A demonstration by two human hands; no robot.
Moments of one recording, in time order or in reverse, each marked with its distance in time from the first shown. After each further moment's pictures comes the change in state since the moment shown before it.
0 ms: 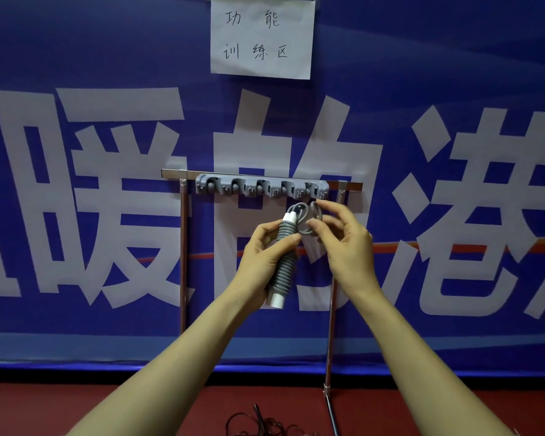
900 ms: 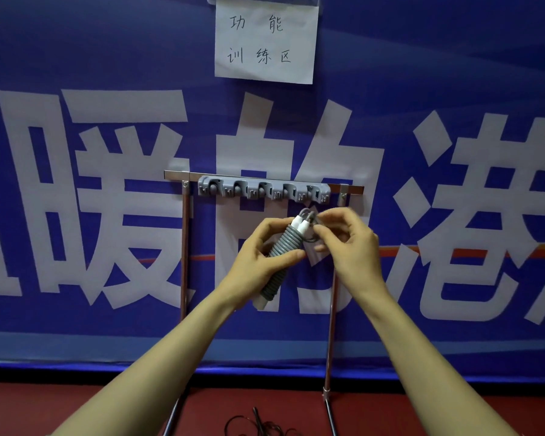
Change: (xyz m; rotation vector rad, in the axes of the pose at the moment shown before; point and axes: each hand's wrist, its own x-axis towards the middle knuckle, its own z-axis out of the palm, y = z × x) left_hand -0.005 0.012 -0.019 0.375 -0.212 0.219; right_hand 0.000 -0.008 -0.007 -0.063 -0.033 -0.033
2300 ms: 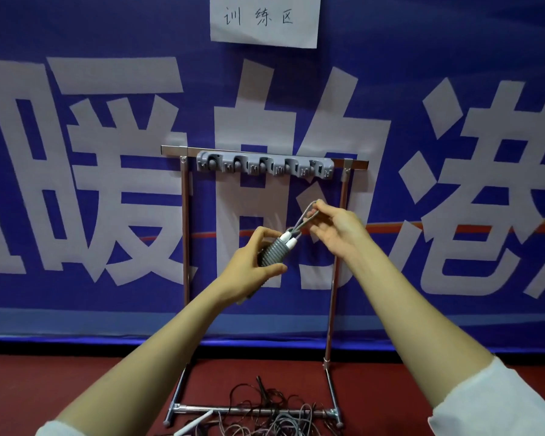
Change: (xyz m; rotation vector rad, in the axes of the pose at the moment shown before) left_hand -0.016 -0.055 -0.024 0.428 -0.084 -0.182; right_hand 0.040 0.049 0.028 0.794 0.095 0.847
